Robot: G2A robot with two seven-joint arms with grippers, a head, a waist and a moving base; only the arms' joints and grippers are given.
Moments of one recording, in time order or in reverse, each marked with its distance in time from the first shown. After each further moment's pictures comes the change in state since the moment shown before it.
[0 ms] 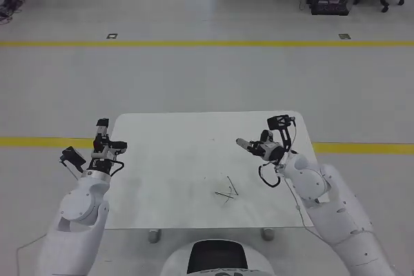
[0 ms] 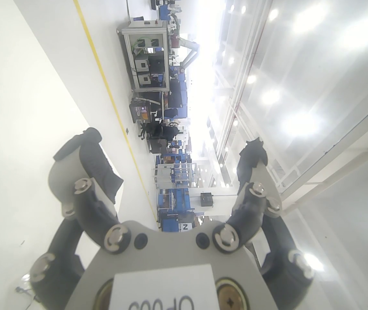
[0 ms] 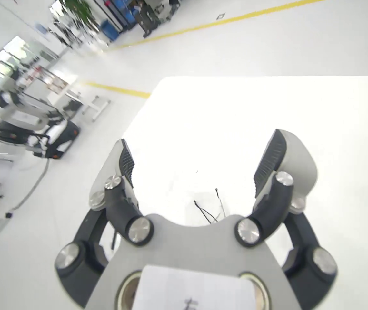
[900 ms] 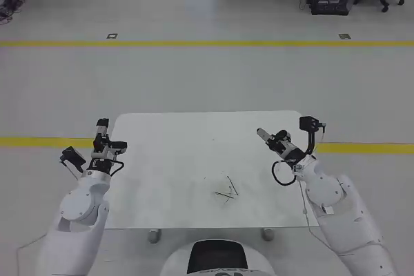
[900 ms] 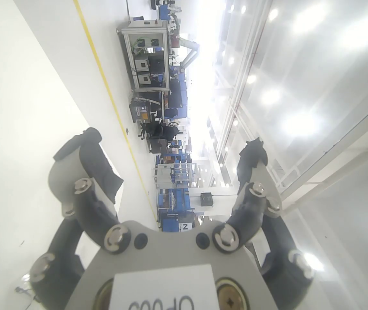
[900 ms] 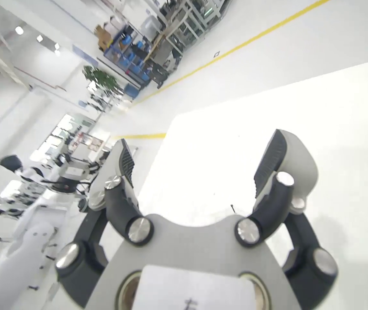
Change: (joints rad) left arm 0.000 0.000 0.000 0.000 0.000 0.000 0.000; right arm -0.148 0.005 0.136 -0.045 0.230 0.019 -0.184
